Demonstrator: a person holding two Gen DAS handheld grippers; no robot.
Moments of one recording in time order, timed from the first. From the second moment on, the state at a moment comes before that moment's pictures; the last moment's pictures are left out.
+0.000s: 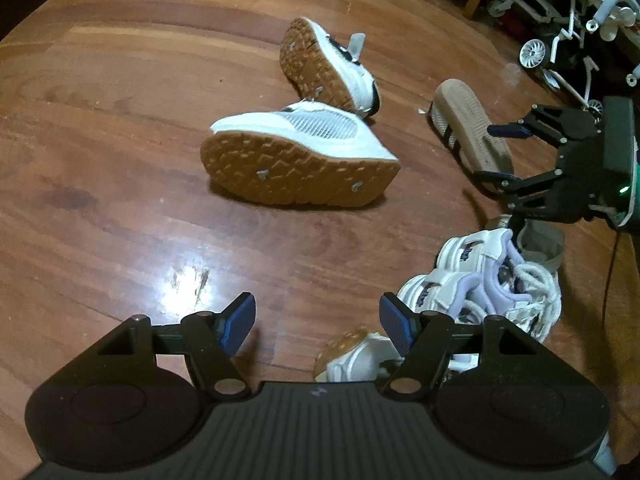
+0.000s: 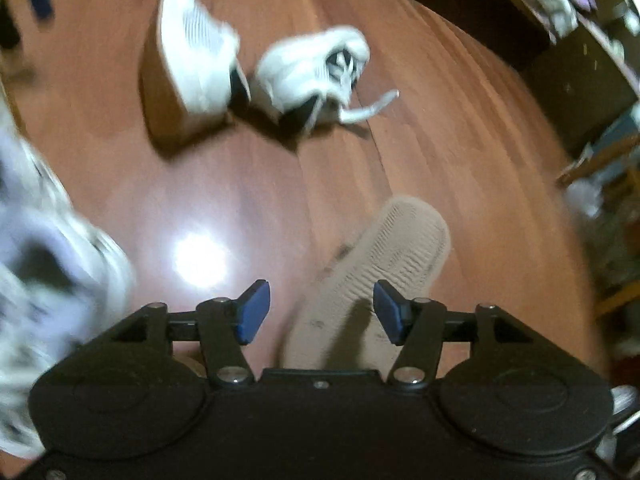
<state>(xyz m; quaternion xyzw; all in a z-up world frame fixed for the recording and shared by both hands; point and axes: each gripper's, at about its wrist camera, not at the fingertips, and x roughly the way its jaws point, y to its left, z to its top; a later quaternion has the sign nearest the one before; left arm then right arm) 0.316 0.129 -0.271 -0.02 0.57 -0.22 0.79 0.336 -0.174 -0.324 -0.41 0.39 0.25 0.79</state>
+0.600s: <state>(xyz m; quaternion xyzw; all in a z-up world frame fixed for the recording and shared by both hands) 0.322 0.114 -0.275 0.00 0.57 -0.23 0.79 0.398 -0.325 -0.263 -0.10 0.42 0.20 0.88</state>
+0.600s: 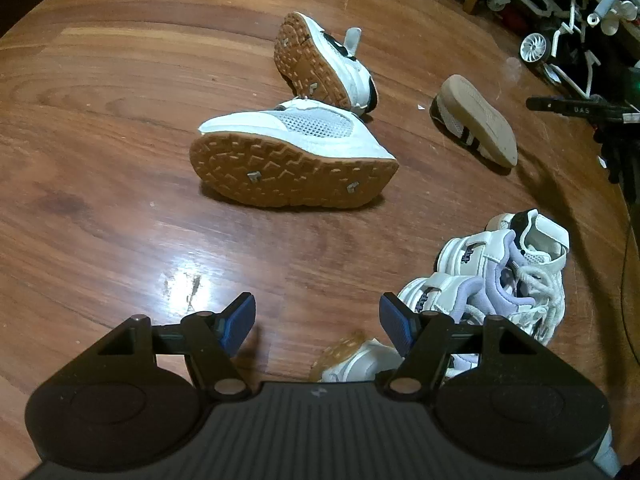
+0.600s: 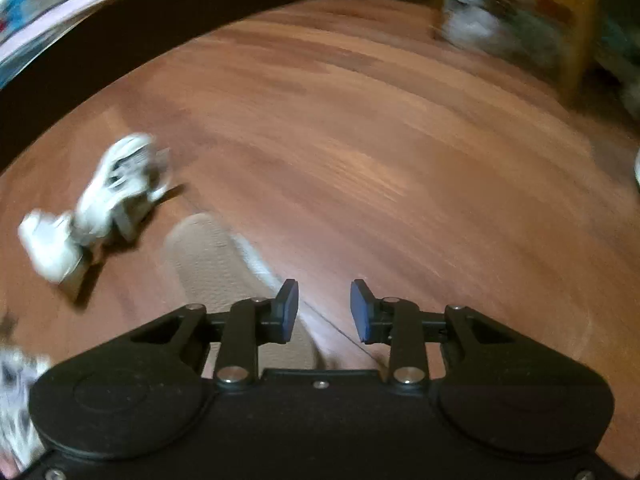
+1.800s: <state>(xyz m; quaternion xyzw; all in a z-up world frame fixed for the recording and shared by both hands) 0.327 0.103 -0.295 0.01 0.59 -0.22 0.78 0.448 -0.415 -0.305 0.23 0.44 0.07 0.86</state>
